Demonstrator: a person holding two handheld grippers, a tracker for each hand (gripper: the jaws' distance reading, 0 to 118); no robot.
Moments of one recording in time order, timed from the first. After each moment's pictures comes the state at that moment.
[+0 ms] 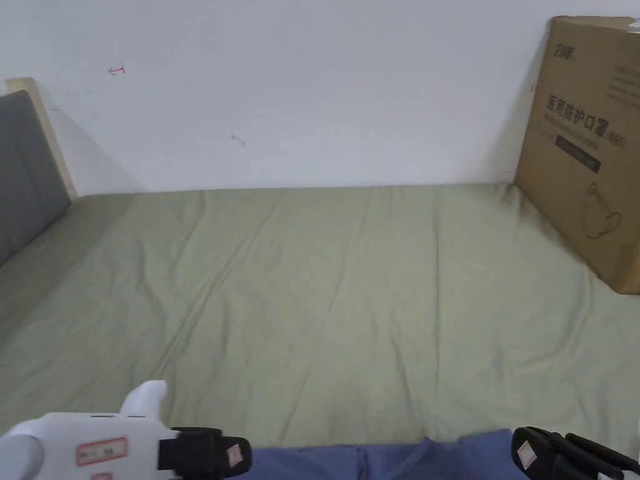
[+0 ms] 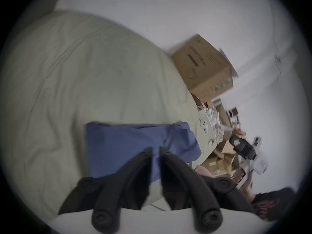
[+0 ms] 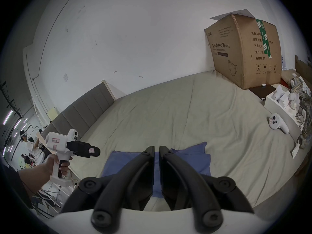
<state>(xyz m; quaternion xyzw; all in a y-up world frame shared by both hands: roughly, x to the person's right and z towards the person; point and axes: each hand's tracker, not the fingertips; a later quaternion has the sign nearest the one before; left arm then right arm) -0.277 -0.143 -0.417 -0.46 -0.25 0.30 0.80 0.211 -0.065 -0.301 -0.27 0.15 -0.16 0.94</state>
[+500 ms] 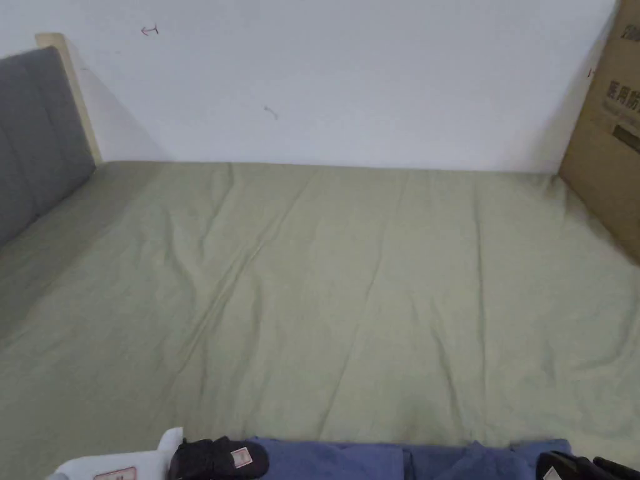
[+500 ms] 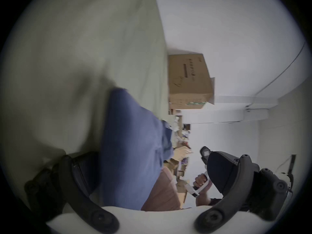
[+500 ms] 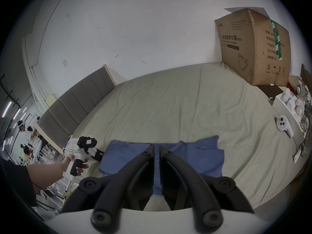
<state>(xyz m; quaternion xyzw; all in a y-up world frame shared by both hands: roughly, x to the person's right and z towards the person) -0.304 -0.296 -0.450 -0.44 -0.37 0.54 0.62 0.169 -0.077 -0.329 -0.32 0.16 -0.12 0.92</state>
